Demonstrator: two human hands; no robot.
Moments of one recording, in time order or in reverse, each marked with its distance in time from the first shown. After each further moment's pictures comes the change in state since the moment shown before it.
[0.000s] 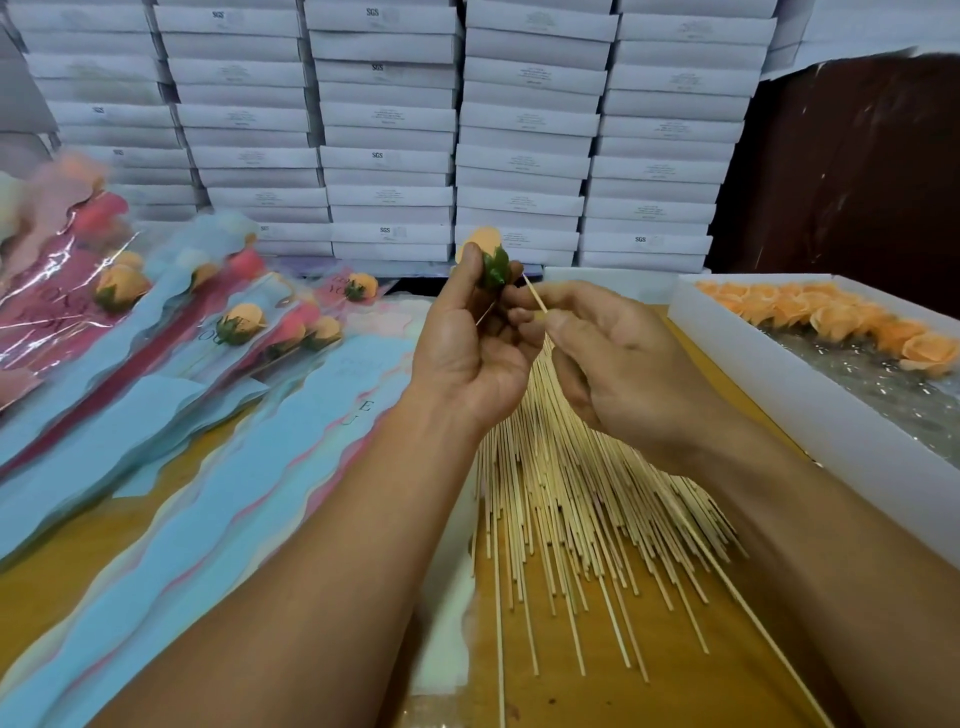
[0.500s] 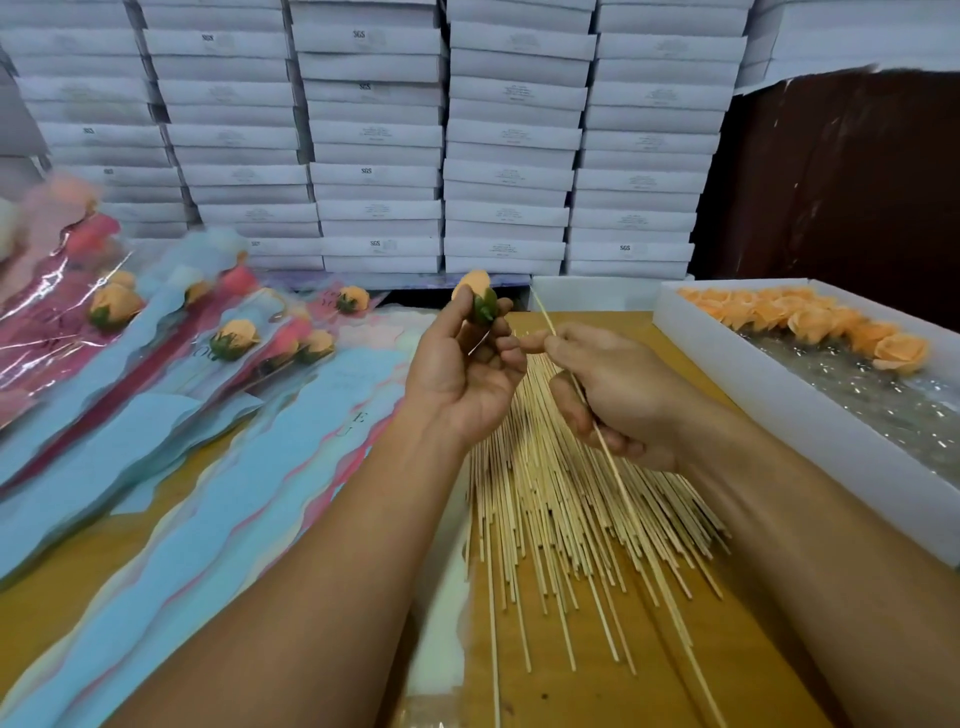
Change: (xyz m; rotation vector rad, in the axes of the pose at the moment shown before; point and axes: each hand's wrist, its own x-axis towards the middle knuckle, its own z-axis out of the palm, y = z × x) left_hand 0.007 -0.003 -0.012 0.026 0.034 -0.075; right_hand 0.009 0.018 -0.017 -0.010 -0.032 0.337
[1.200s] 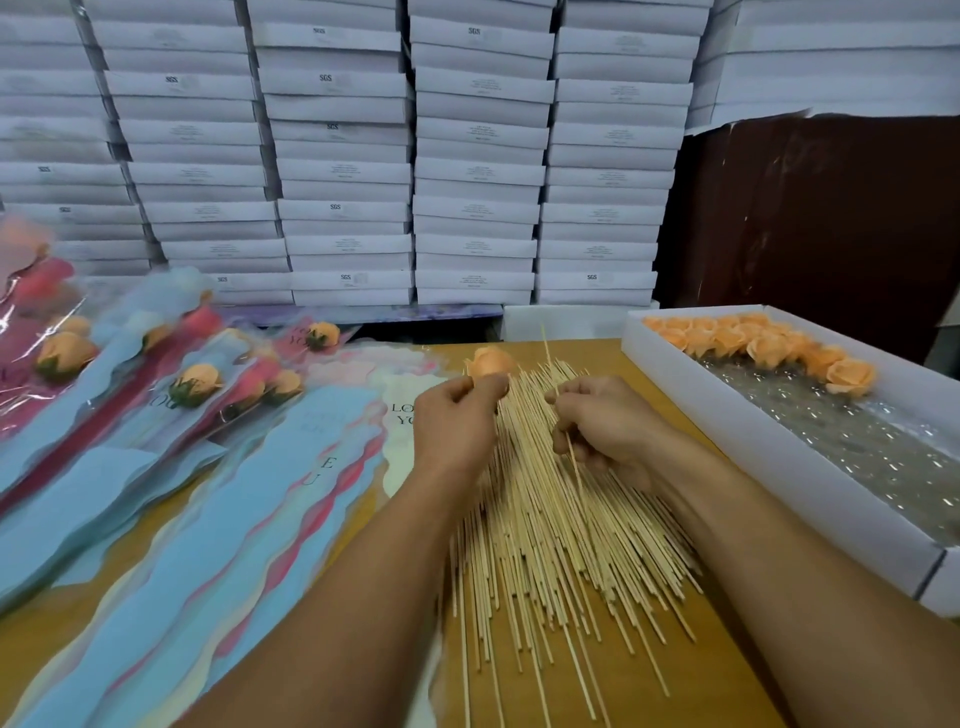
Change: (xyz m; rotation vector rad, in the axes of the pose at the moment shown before) left_hand 0.012 -0.033 -0.010 0.921 0.280 0.416; right_hand 0.027 0.026 -0.028 -0.045 0.258 0.197
